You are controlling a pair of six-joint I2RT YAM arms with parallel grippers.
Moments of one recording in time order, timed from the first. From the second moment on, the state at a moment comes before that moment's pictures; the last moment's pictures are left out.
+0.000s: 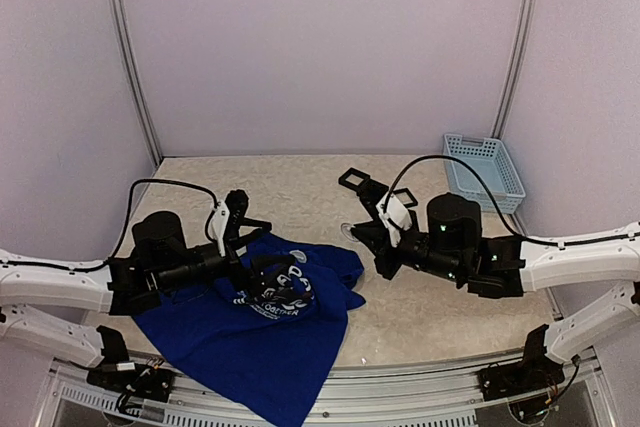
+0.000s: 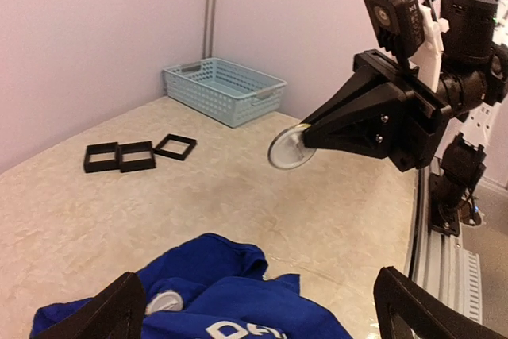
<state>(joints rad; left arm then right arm) -0.98 1.12 0.48 0.53 0.12 -0.10 1.07 1.26 0.70 0.31 0.16 -0.09</state>
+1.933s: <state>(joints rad) -0.86 1.00 0.40 0.53 -0.14 -0.24 0.56 2.24 1.61 -0.16 0.74 -0.29</state>
